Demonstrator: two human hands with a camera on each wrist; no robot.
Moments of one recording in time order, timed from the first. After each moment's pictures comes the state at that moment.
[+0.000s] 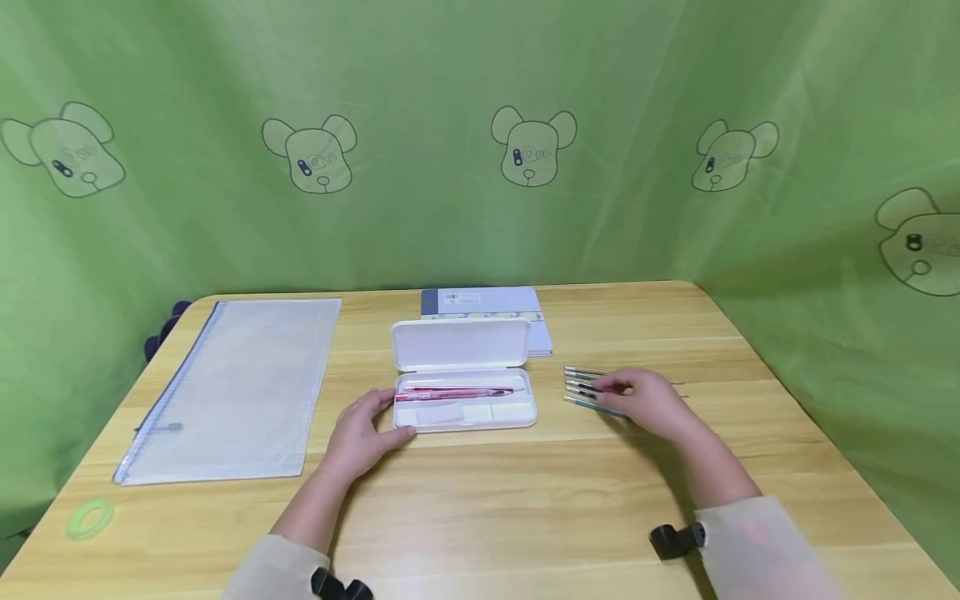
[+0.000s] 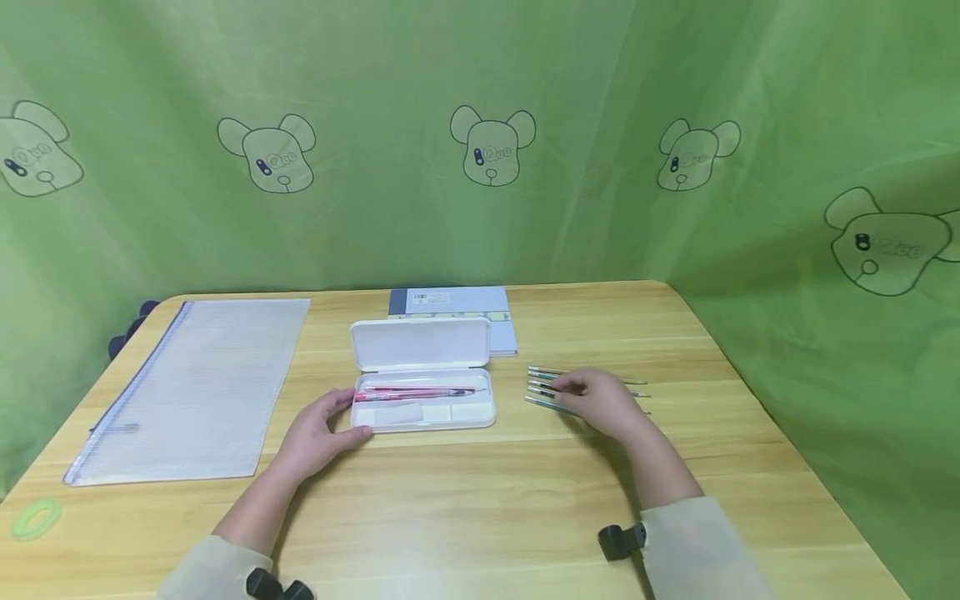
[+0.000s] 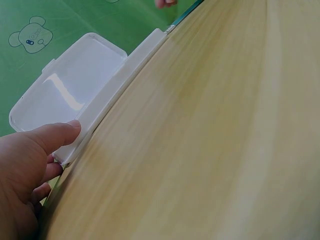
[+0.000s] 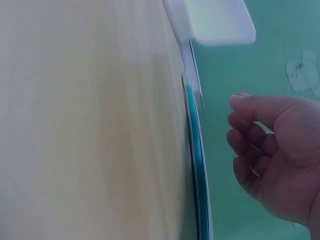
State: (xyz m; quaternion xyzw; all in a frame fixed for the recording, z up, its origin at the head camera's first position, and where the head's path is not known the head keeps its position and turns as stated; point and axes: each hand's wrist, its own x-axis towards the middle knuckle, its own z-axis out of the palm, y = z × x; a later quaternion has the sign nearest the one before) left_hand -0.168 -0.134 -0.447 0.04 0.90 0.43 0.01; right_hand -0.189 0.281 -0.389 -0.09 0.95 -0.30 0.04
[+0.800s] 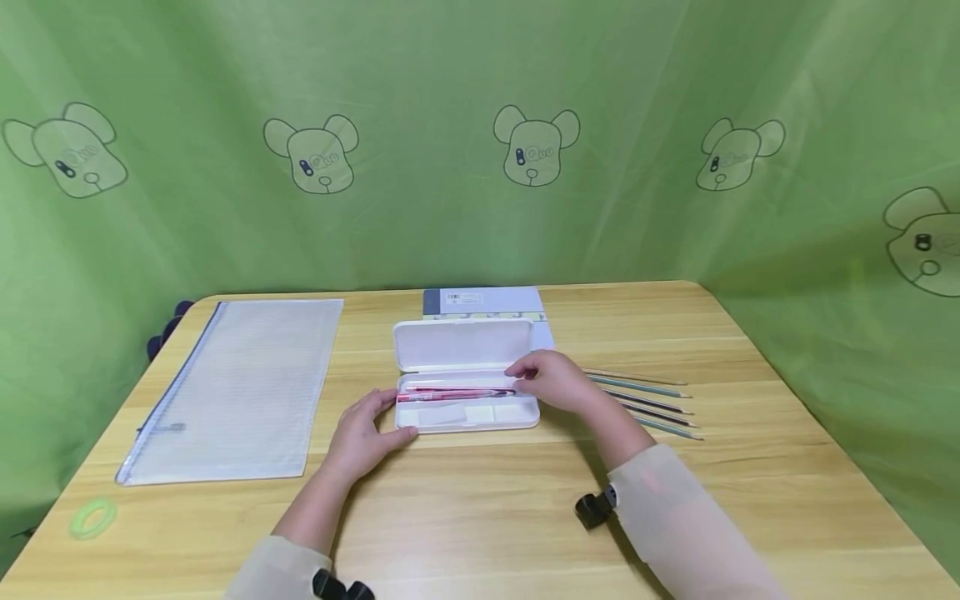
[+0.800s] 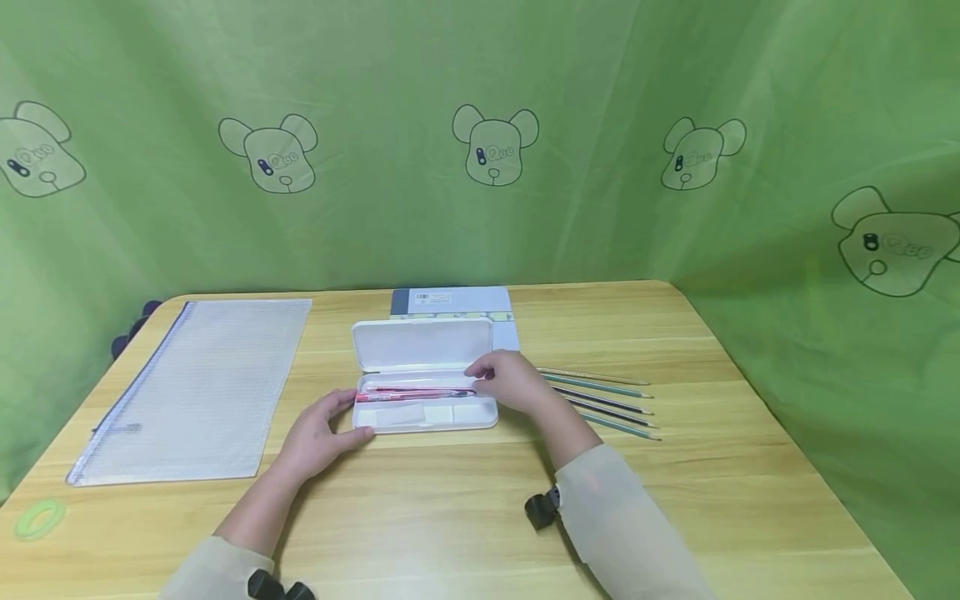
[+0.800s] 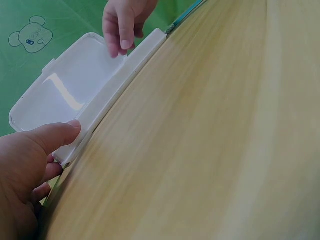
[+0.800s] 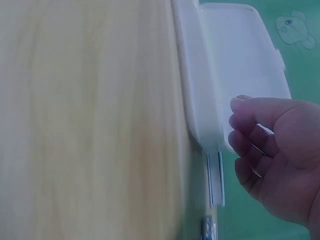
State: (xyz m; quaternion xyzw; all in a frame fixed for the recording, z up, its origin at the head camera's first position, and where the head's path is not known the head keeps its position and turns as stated) left_hand -0.167 -0.135 -0.448 0.04 0.91 0.42 0.01; right_hand -0.235 0.173 -0.394 -0.16 0.93 -0.32 0.08
